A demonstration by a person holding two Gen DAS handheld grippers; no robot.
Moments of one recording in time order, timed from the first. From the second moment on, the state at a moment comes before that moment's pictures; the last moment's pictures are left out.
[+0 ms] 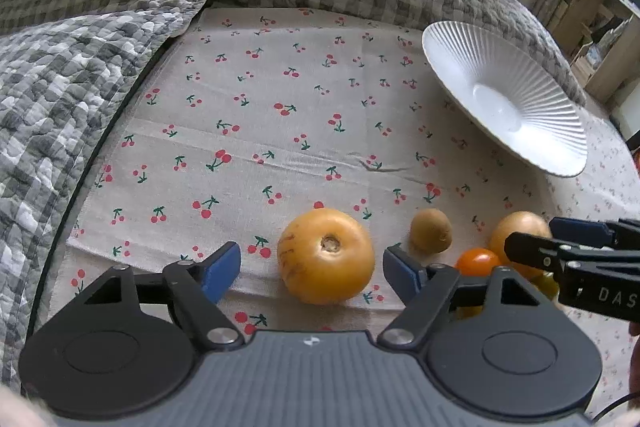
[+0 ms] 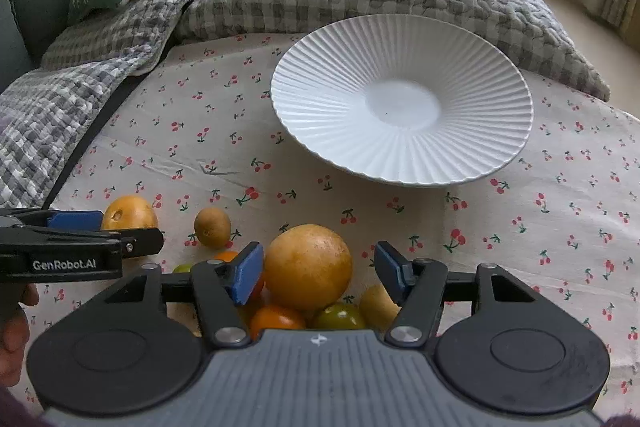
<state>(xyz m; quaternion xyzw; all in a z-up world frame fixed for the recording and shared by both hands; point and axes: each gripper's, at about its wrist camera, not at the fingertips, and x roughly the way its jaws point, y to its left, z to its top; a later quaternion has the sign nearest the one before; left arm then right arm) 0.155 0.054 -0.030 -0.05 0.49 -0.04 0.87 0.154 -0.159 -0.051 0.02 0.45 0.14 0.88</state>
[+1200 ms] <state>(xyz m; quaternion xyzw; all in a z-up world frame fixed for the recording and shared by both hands) 0.155 0.057 -0.033 -0.05 0.47 -0.05 0.88 0.149 -0.150 -0.052 0.01 0.44 0.14 0.89</state>
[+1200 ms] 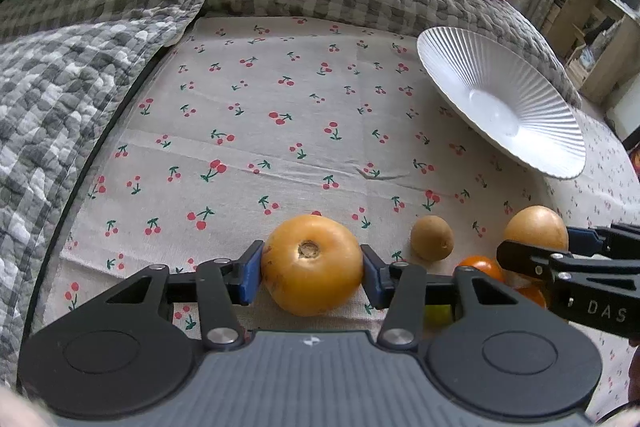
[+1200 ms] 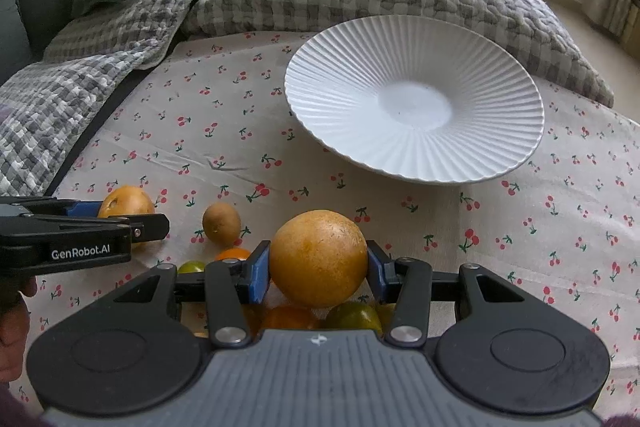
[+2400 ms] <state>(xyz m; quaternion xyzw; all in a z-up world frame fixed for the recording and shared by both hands) 0.192 0.029 0.030 -0.17 0.41 -0.10 0.89 0.187 -0.216 -0.002 0.09 0.32 0.15 0.93</state>
